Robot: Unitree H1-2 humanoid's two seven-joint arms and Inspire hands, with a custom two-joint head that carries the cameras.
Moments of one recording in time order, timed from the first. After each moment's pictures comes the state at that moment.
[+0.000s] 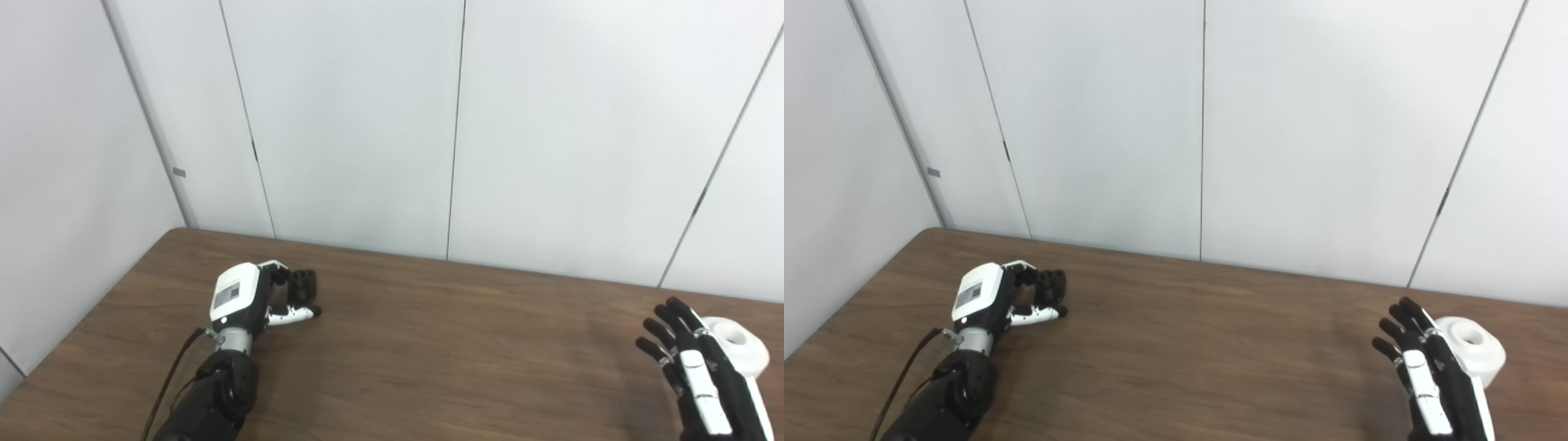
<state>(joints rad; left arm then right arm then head) -0.42 0.44 -0.12 0.55 0.59 0.08 0.40 -0.11 -0.05 -0.11 -0.18 0.22 0.07 -0.01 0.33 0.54</state>
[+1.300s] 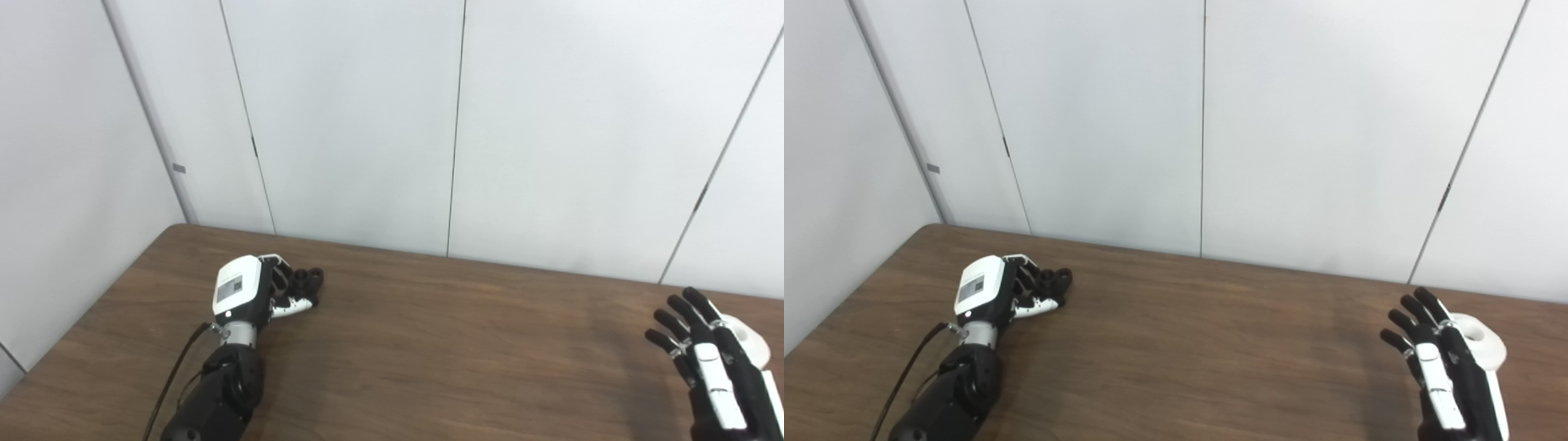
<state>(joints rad) -0.44 0.43 -0.12 0.55 0.63 0.09 0.44 -0.11 -0.05 -0.13 -0.21 0.23 0.07 -0.01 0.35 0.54</state>
